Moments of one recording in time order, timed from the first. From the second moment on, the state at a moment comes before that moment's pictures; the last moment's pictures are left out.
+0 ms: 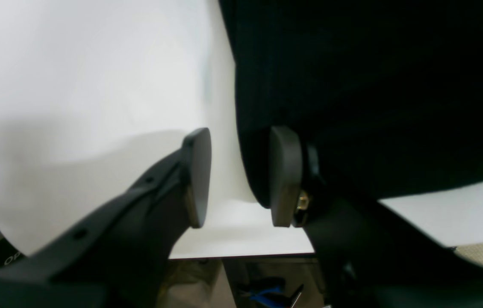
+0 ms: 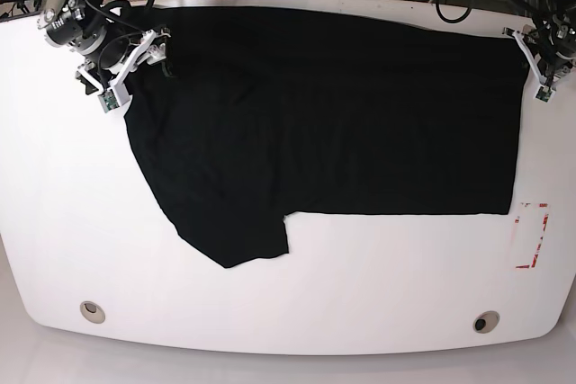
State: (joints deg) left arm 19.5 -25.0 -33.8 91.4 -8.5 -43.2 52.0; right arm -20.4 10.4 30.5 110.7 33.3 41.2 -66.0
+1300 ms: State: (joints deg) left arm 19.5 -25.1 -33.3 91.2 -8.3 -43.2 51.8; right arm -15.2 5.1 28.2 102.7 23.1 41.0 -66.5
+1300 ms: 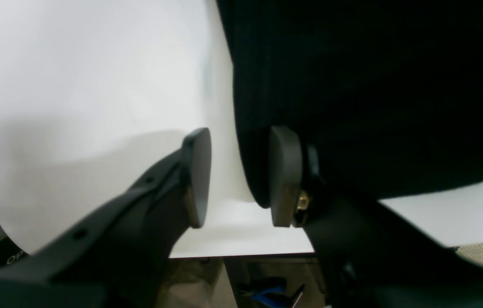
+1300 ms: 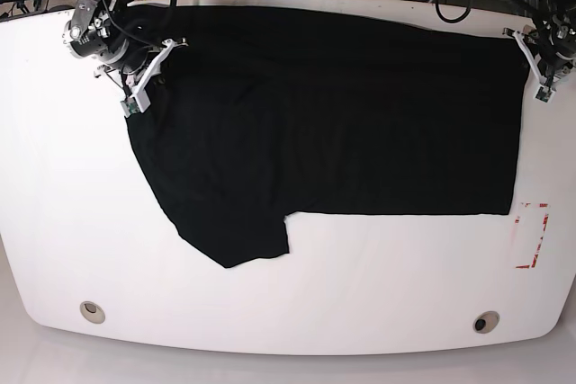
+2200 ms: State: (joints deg) left arm 19.4 -25.2 -32.2 91.2 -8.3 -43.0 51.5; right arm -6.1 5.4 28.3 100.9 22.9 41.0 -66.5
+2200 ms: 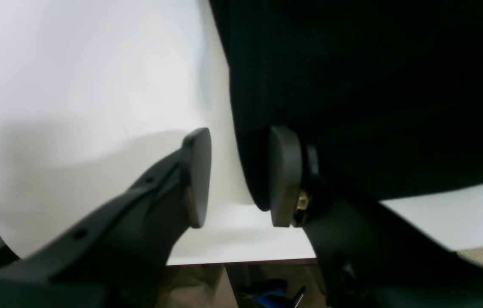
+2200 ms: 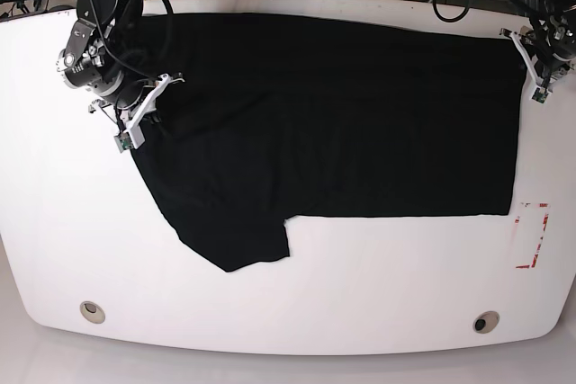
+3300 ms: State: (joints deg) left arm 14.1 -26.3 -32.6 104.6 -8.7 -43.2 63.0; right arm 0.2 11.1 28.7 98.2 22.7 40.9 -66.1
